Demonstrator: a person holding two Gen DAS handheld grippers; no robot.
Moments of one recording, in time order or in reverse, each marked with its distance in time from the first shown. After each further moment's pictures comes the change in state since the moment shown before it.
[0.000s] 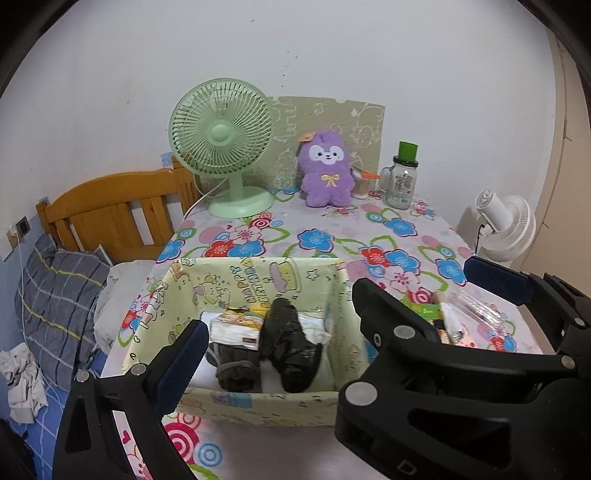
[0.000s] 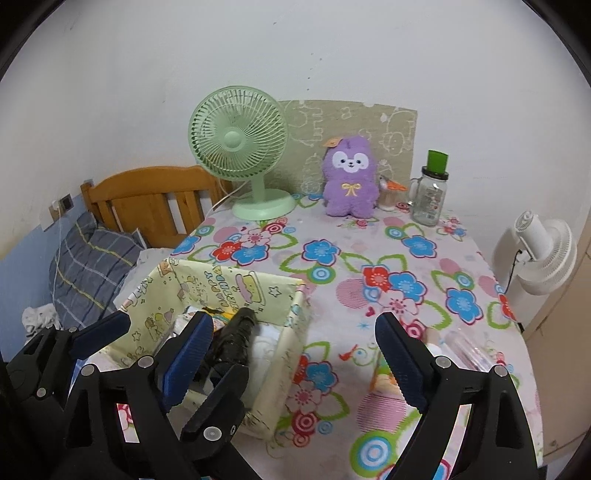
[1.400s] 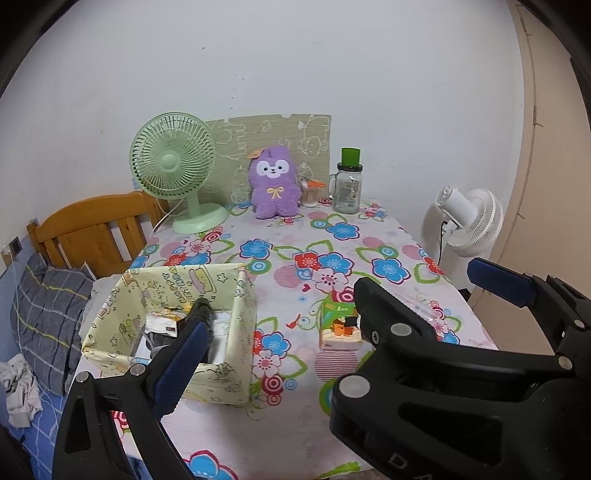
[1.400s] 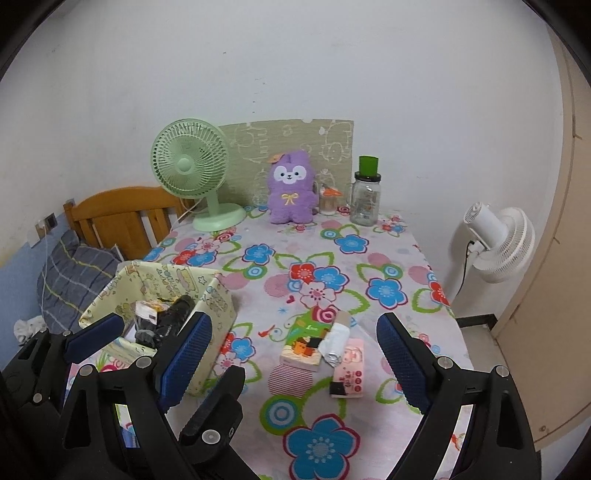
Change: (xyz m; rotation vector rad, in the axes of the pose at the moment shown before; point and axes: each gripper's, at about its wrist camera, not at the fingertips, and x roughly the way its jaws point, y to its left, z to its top) left arm -0.040 -0.104 -0.010 0.054 -0.040 -0.034; right arm -0.077 -0.088 -0.027 0.057 -0.050 -0.080
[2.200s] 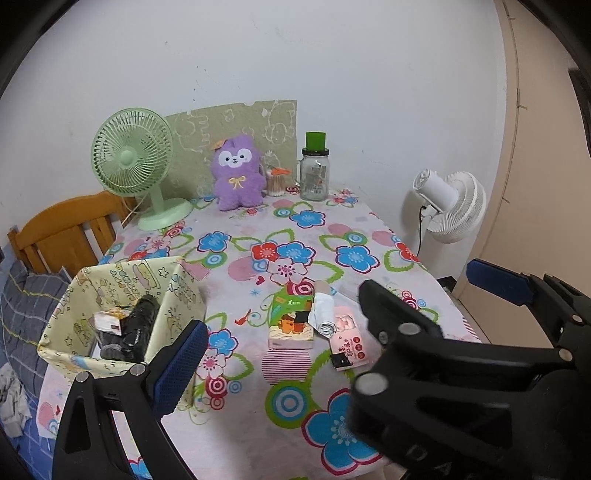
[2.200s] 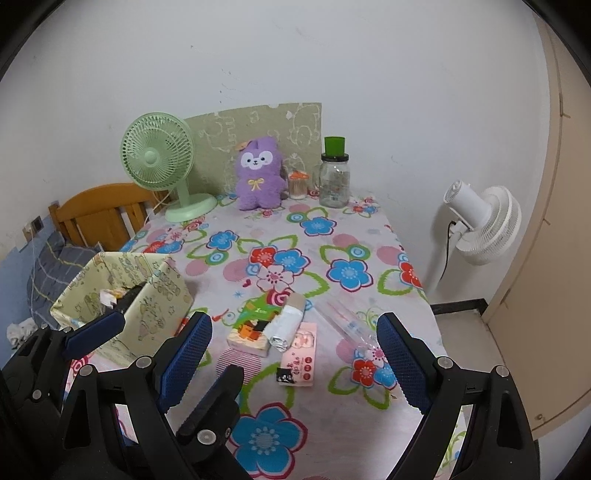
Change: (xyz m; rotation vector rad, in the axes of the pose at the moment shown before) left arm 0.032 -0.049 -0.007 0.038 0.031 -0.060; right arm 0.013 -0.063 -0.018 0.040 0.043 -0.033
